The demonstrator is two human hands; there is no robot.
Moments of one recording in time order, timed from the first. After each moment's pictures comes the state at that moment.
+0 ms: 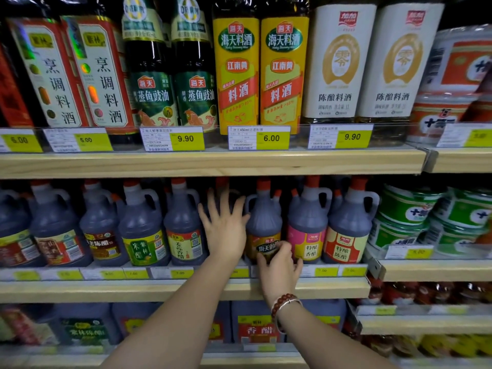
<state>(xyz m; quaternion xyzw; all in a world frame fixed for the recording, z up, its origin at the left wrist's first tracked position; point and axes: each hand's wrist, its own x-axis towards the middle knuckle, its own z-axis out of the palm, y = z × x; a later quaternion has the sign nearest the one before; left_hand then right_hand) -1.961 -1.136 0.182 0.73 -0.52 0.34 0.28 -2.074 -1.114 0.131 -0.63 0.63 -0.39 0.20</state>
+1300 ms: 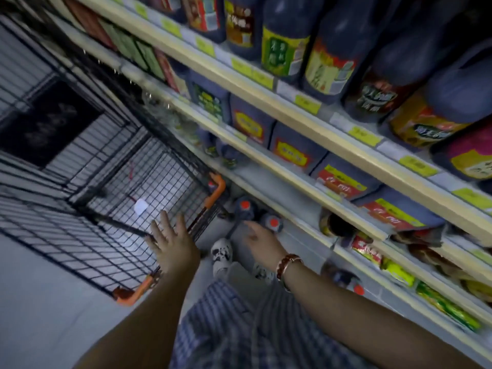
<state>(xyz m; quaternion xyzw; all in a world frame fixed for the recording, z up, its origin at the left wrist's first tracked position) -1.967 -0.759 0.038 0.97 -0.06 -0.22 -0.04 -2.056 -0.912 0.055 -0.71 0.34 0.22 0.57</state>
